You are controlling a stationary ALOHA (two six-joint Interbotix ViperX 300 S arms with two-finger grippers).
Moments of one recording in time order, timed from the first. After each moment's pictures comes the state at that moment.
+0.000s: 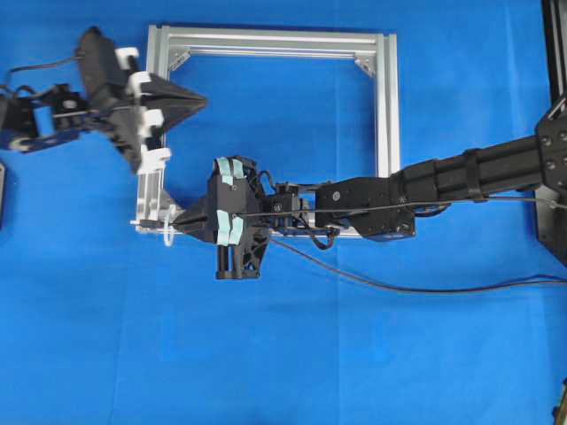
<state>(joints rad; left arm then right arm) 0.27 -0.09 1.13 -0.09 -0.73 -0.01 0.06 0.49 0.29 0.14 -0.36 0.03</state>
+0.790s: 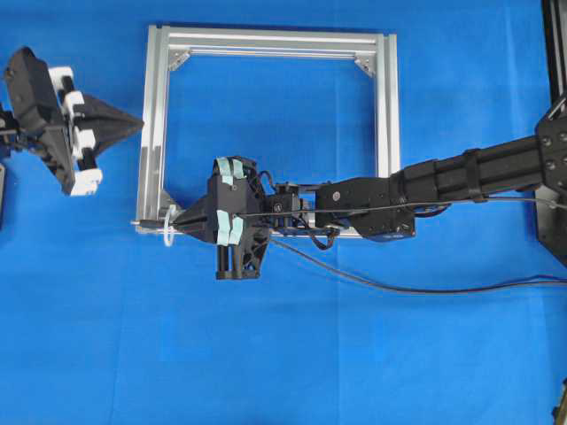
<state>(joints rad) 0.23 -0.31 1.34 -0.09 -0.63 -0.01 0.06 0.49 0.29 0.14 -0.36 0.03</state>
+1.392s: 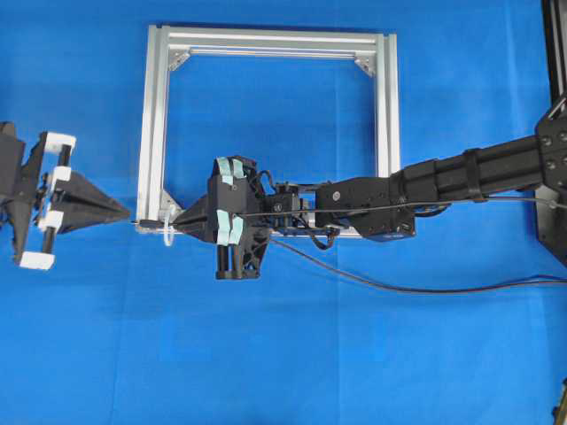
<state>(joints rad) -0.16 -0.50 1.40 -0.09 -0.60 -0.03 0.06 0.49 0.29 0.14 -0.36 0.03</state>
